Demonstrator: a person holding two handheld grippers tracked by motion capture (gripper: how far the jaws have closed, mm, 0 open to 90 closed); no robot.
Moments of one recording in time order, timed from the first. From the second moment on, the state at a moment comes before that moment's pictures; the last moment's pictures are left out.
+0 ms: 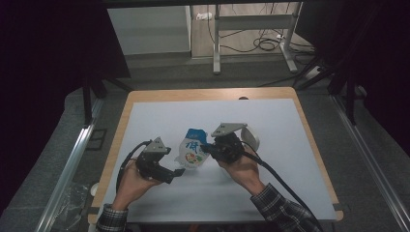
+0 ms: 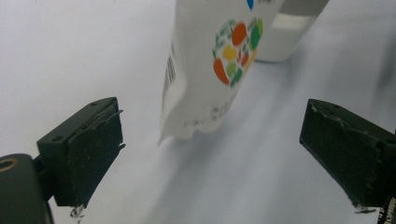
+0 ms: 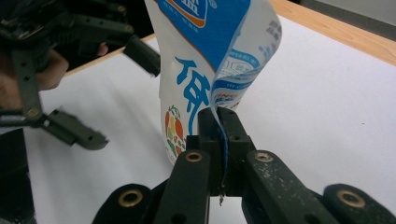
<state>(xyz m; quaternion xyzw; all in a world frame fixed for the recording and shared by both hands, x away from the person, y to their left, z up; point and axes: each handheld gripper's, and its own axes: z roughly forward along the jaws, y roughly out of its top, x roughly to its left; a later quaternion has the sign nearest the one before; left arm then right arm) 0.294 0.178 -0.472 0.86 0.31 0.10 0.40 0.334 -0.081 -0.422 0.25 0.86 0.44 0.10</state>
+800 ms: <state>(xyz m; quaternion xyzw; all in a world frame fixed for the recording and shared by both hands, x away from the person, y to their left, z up) 0.279 0.193 -0.525 0.85 0.36 0.07 0.38 0.347 -0.055 -0.426 0.24 0.89 0.37 0.11</state>
